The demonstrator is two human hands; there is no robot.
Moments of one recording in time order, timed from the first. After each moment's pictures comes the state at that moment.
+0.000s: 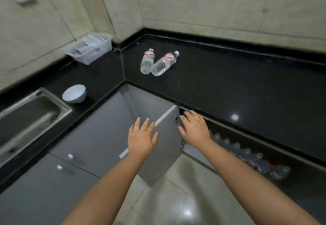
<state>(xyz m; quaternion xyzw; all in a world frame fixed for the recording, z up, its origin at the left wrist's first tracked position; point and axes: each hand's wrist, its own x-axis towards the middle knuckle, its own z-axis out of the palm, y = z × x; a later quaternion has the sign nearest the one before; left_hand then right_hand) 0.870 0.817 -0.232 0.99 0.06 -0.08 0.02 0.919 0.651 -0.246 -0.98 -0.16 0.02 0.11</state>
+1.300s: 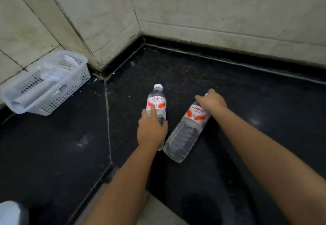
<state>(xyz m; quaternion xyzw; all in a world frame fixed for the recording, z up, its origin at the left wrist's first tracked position) 1.376 0.913 -0.281 0.96 0.16 -0.08 0.21 1.460 0.749 -0.279 -0.90 0.20 0.17 0.35</state>
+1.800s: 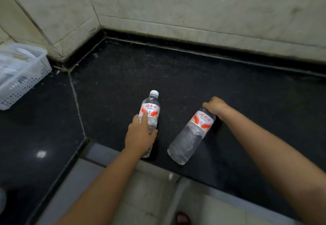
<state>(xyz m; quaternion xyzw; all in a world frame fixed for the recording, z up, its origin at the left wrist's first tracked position) 1.250 0.866 -0.271 0.97 0.02 -0.13 0.21 1.298 0.638 -0.247 -0.87 0.30 0.20 0.34</state>
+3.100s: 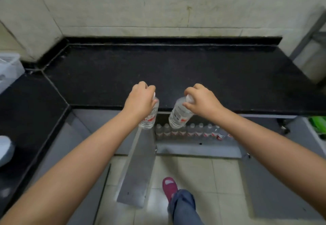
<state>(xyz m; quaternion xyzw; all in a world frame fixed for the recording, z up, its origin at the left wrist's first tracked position) 1.001 0.817 -0.151 0.95 -0.30 0.02 0.10 0.924 0.655 -0.146 -0.98 0.10 0.00 0.16</state>
